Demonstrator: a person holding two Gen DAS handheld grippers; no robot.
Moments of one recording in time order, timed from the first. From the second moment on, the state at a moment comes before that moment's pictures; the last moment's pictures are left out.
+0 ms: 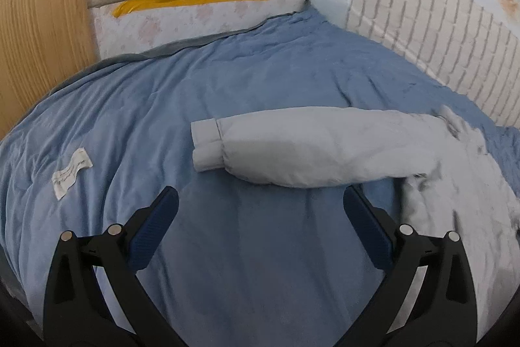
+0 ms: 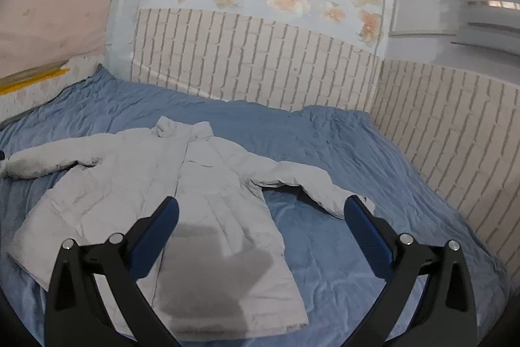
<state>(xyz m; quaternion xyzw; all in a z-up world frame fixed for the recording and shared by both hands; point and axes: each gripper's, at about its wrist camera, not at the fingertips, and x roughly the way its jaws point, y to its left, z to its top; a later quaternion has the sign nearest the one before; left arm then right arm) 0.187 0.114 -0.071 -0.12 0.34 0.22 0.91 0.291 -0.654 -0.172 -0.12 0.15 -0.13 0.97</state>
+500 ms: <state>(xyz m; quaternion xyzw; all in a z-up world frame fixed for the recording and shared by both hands) 0.287 0.181 -0.159 -0.15 0.39 0.29 0.86 0.391 -0.685 -0.219 -0.11 0.22 -0.16 0.96</state>
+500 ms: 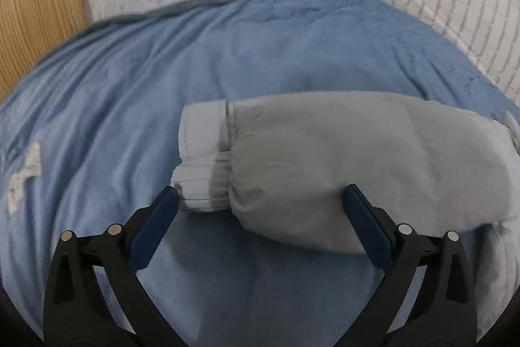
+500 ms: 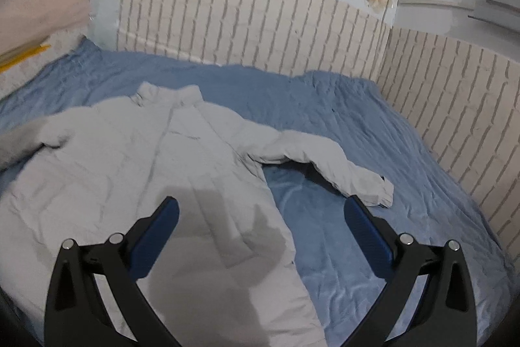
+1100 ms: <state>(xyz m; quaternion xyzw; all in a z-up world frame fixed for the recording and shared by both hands) 0.309 0.175 -0.096 -0.12 0.31 0.22 0.92 0.397 -0.675 -0.201 -0.10 0.21 -0.13 0.96</state>
